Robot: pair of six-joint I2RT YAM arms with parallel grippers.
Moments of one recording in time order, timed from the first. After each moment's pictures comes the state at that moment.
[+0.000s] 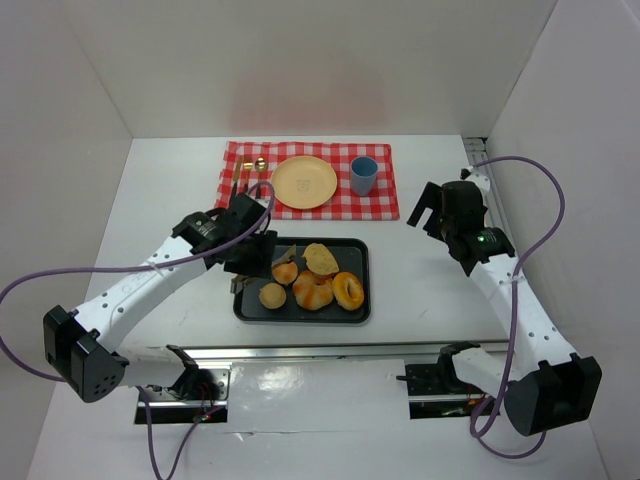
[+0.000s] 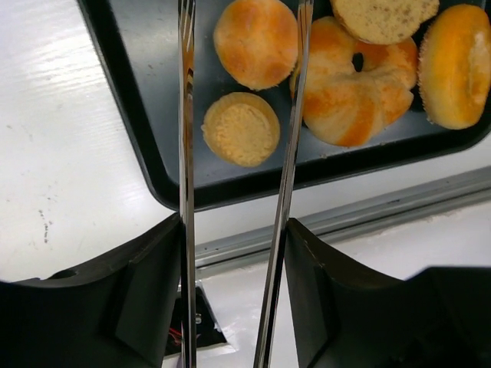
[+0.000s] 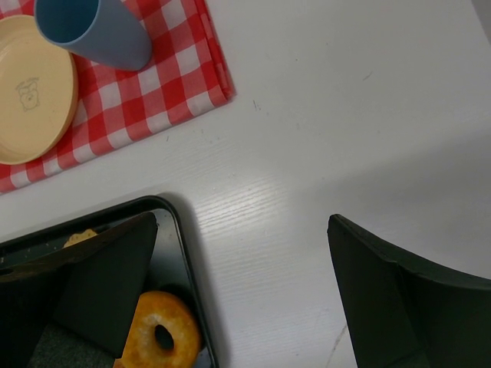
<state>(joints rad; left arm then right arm) -0.64 1.28 1.22 -1.04 -0.09 -0.45 0.19 1.06 0.97 -0.56 0.27 0.53</state>
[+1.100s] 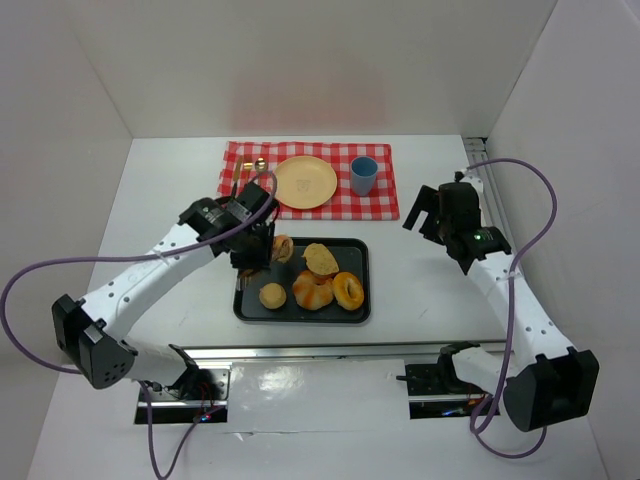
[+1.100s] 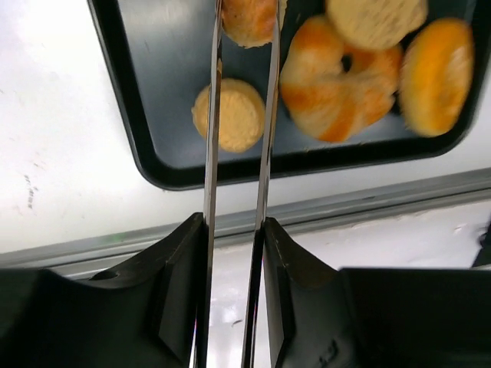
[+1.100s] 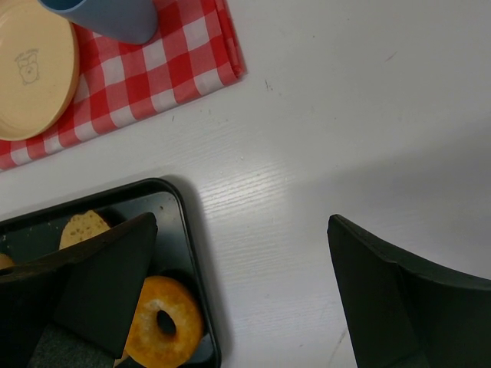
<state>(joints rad) -0.67 1.36 1.32 -1.16 -0.10 -0.59 0.19 1.08 0.96 -0.56 0.21 0.53</state>
